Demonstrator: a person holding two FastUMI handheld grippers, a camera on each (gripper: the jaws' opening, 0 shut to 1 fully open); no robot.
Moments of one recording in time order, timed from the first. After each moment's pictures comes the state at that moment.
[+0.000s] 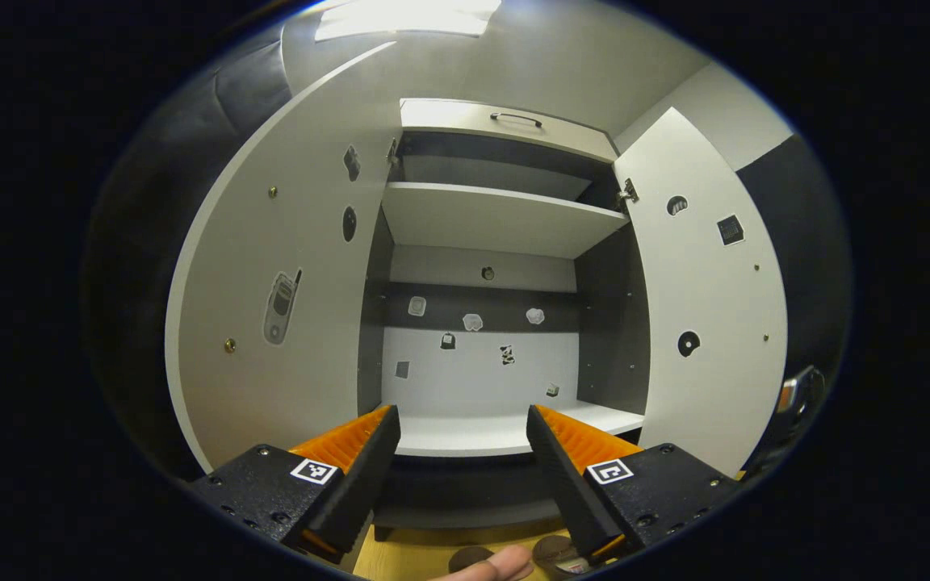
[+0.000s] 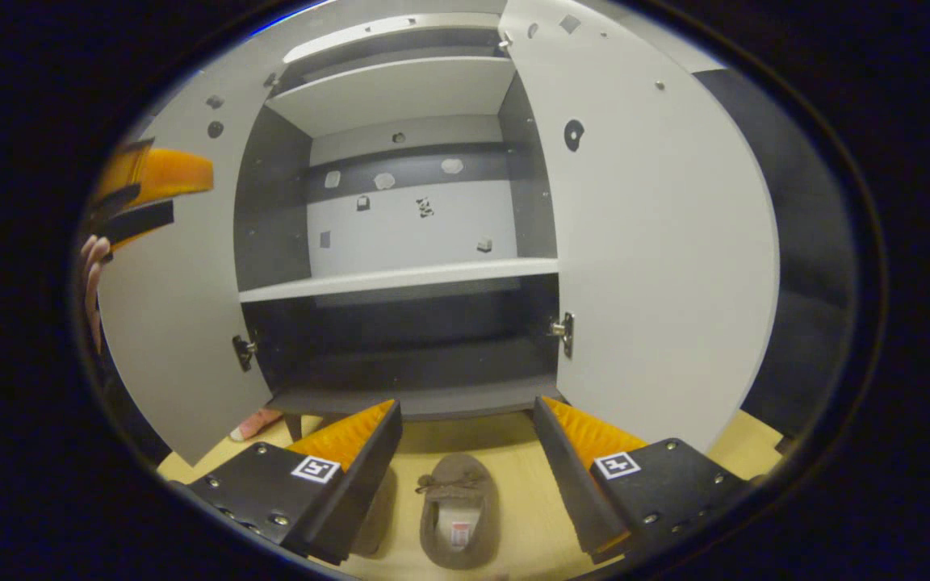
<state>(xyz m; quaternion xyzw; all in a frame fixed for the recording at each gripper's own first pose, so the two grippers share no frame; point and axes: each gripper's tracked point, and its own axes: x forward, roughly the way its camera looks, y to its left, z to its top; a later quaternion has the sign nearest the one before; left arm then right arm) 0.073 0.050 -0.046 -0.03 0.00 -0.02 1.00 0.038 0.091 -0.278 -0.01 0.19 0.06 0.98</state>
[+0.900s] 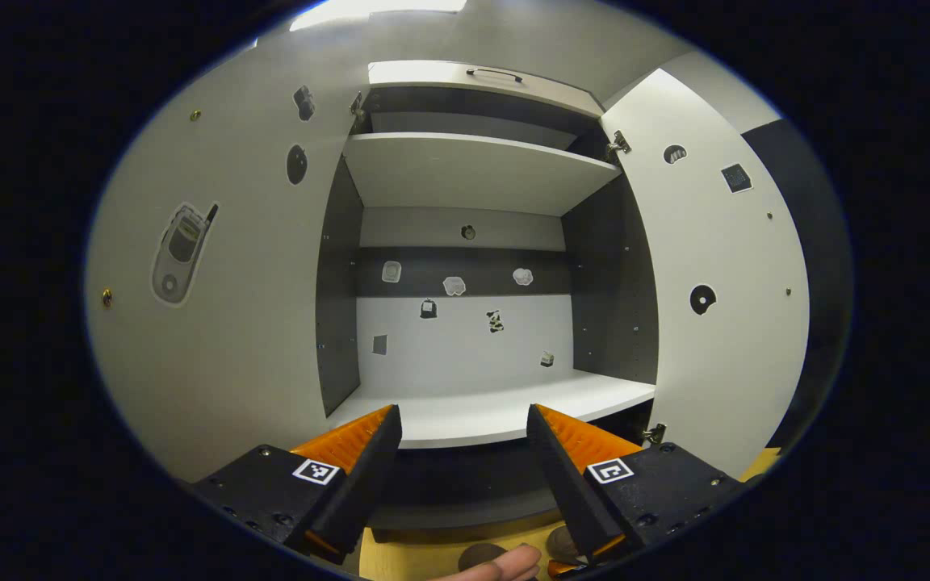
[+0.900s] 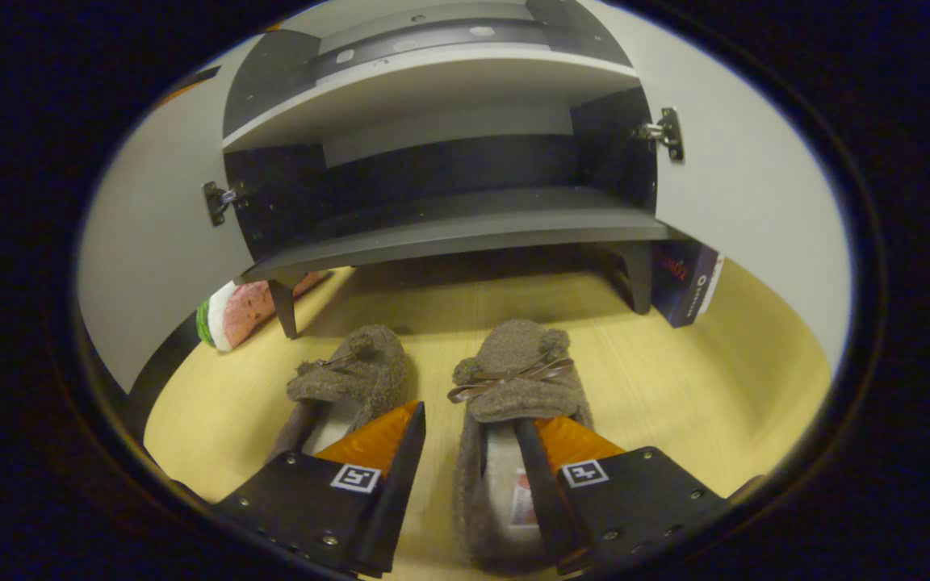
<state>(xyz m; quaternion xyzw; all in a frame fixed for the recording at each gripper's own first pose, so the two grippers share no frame) 0.125 0.045 -0.088 0.00 0.04 -0.04 1.00 0.024 0.143 -0.467 0.01 0.39 0.11 0.91</state>
